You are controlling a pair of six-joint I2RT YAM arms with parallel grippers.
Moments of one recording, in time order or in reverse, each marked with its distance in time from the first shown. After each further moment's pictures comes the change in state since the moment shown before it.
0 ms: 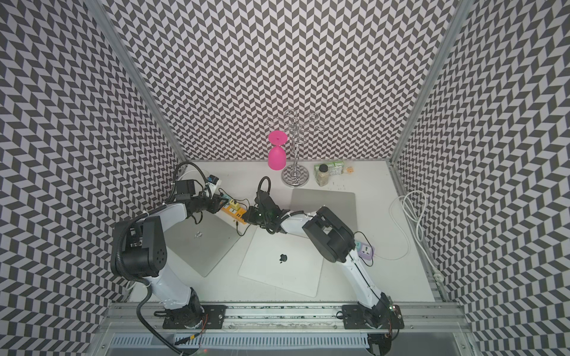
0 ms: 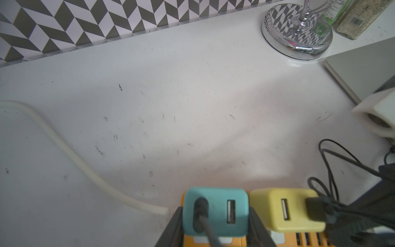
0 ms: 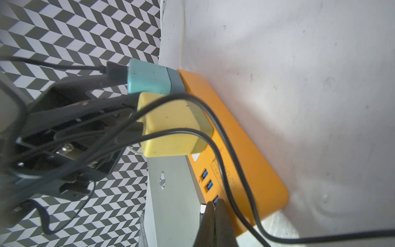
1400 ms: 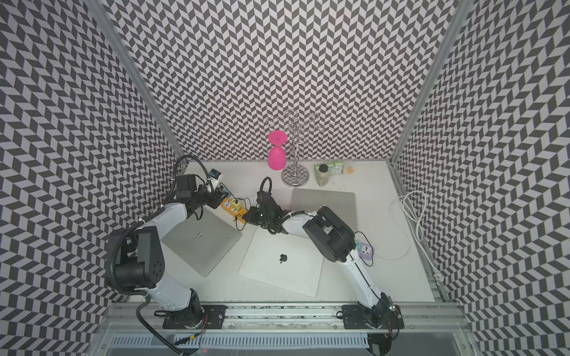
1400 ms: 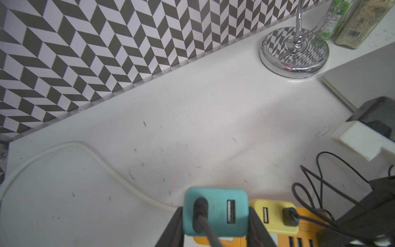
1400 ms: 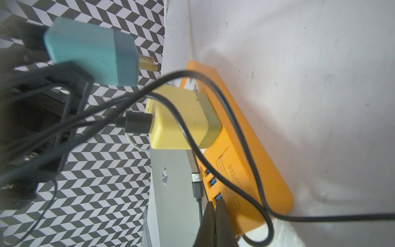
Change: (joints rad) left arm -0.052 -0.109 0.013 0.001 -0.099 0.033; right arm -0.008 -0.007 -0.027 0.045 -0.062 0.002
